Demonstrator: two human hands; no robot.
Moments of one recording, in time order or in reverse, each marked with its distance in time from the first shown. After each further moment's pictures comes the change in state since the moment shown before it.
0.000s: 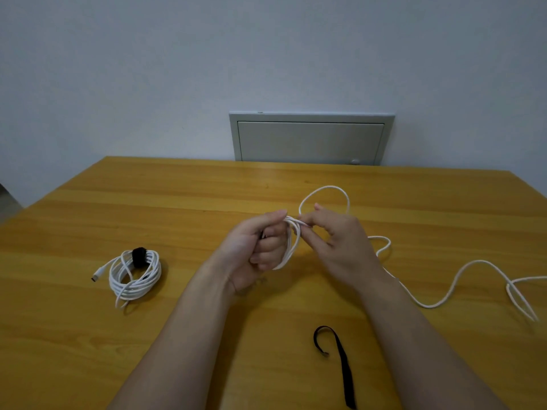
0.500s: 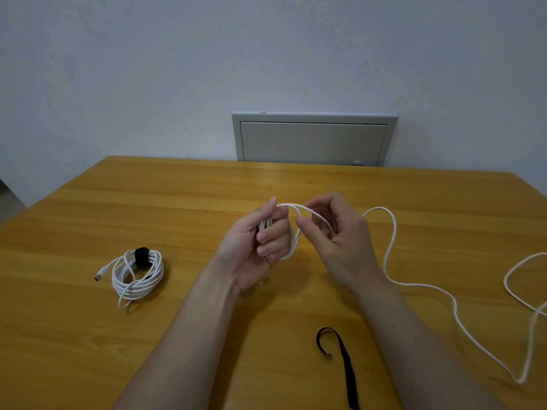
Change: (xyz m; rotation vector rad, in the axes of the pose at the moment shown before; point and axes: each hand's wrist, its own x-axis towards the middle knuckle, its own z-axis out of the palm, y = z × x) left_hand 0.000 0.000 0.001 -0.299 -0.190 0.112; right_hand 0.001 -0.015 0.005 0.252 0.180 0.102
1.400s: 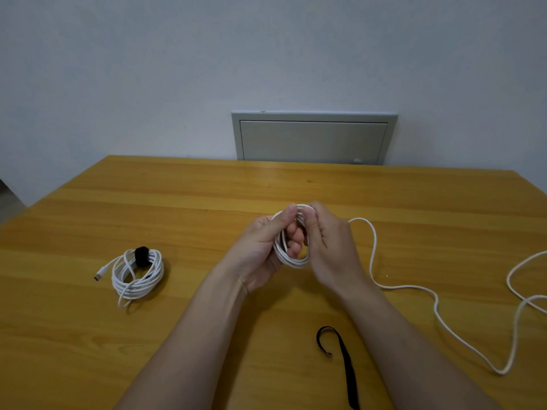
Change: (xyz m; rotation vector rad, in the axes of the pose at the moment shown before) left_hand 0.003 -0.012 0.013 0.288 0.309 0.052; right_hand -0.003 -0.009 0.019 -0.076 -0.014 0.065
